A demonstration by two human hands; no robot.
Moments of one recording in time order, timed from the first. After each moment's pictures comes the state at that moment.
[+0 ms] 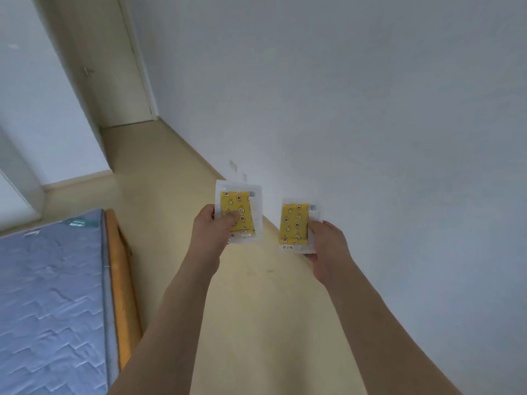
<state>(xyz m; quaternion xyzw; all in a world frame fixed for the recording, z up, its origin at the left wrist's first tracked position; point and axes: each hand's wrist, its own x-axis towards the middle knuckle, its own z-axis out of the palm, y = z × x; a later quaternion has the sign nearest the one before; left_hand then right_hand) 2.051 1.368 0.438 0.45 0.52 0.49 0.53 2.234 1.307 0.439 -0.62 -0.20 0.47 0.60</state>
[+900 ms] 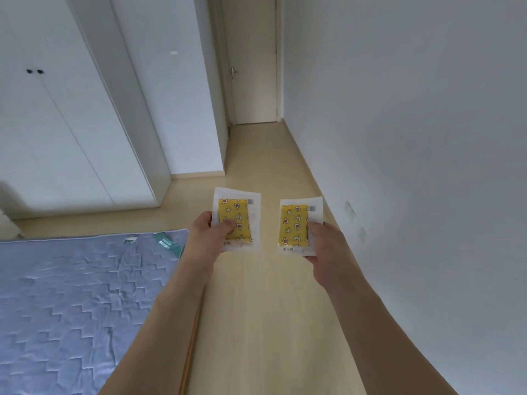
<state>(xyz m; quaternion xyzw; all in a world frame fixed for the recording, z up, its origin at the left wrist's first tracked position) 1.900 1.914 0.445 0.31 0.63 0.59 0.39 2.093 1.961 0.441 -0.53 -0.36 0.61 0.47</state>
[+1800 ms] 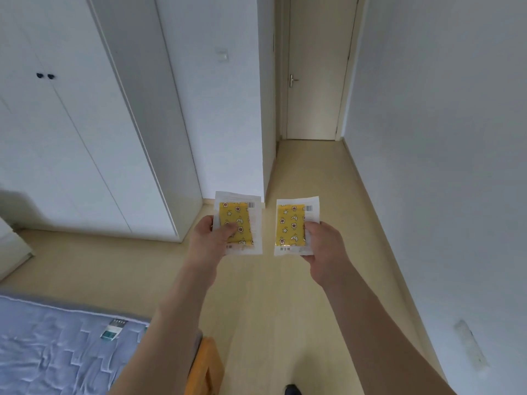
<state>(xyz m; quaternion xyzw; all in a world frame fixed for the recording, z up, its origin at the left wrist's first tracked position) 1.567 2.500 0.420 0.23 0.65 0.65 0.33 1.735 2.592 0.421 -0.49 -0.43 0.65 0.39</state>
